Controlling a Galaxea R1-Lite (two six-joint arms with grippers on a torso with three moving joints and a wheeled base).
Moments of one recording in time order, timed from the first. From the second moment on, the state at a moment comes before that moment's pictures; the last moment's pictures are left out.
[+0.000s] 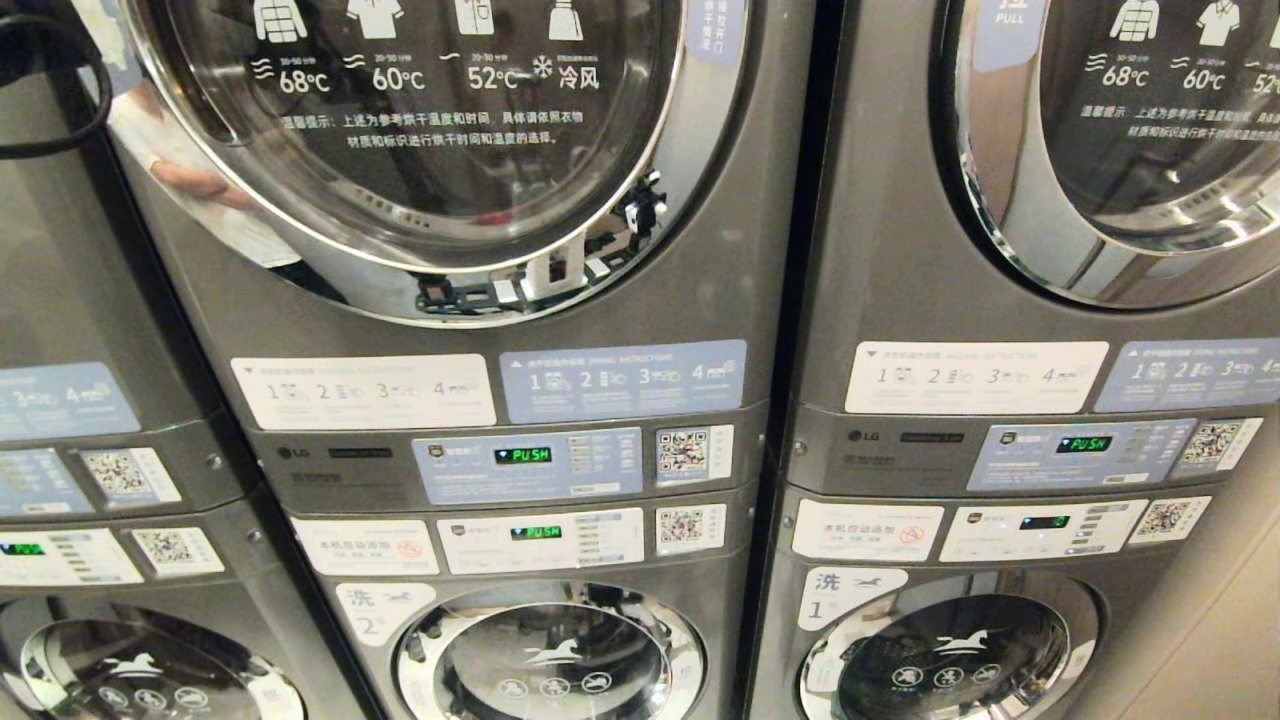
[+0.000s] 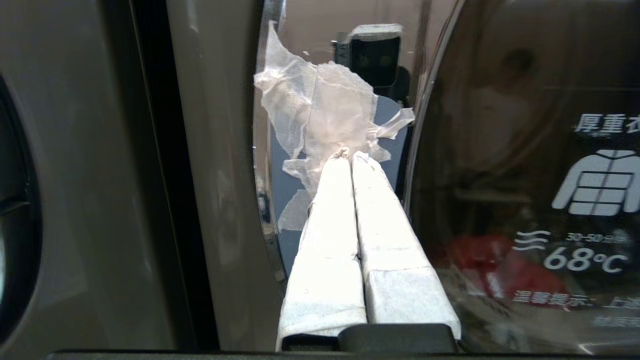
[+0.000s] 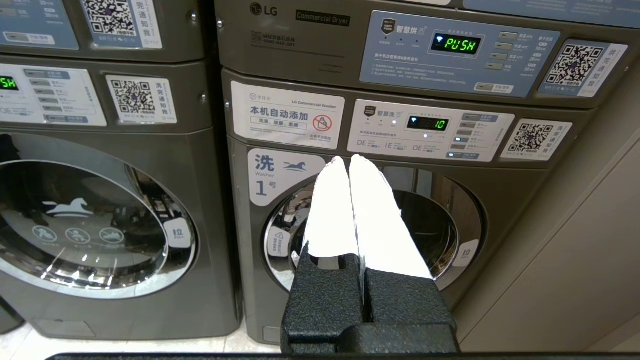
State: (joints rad) left arm 0.20 1.75 -1.80 -0.27 -0.12 0.04; right arm -0.01 0.00 -0.02 0.05 0.02 -0.09
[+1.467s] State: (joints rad) left arm 0.12 2.00 -1.93 -0.45 -0.11 0.06; right arm -0.01 0.00 -0.01 0.05 0.01 -0.09
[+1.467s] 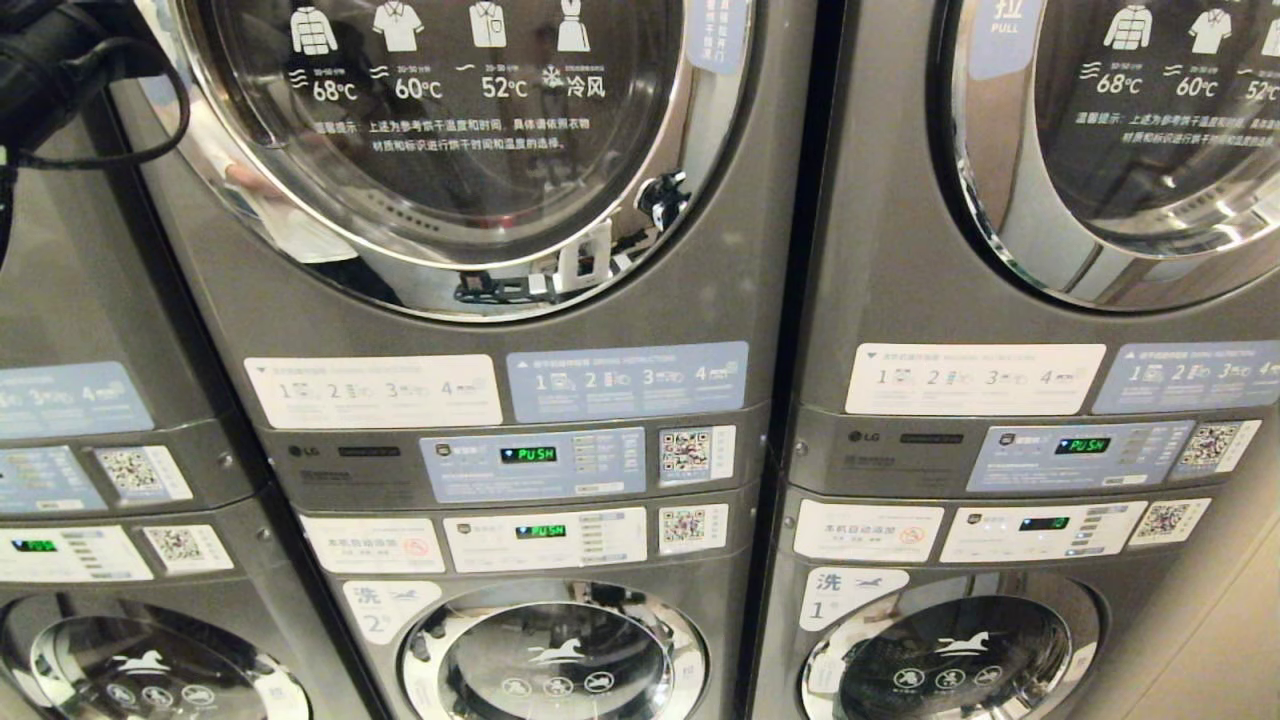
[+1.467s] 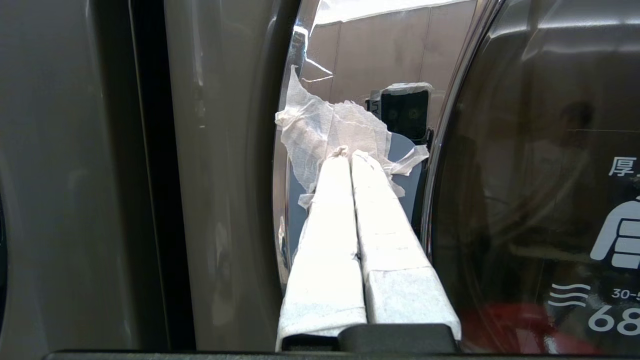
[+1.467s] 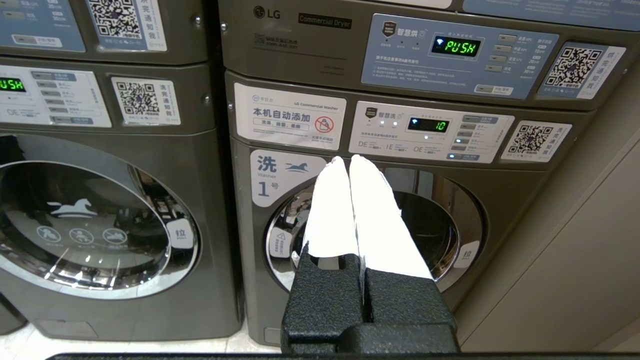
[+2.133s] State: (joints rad) left arm 0.12 2.04 -1.93 -0.44 -0.11 0.06; right arm -0.01 0.00 -0.01 0.05 0.01 -0.09
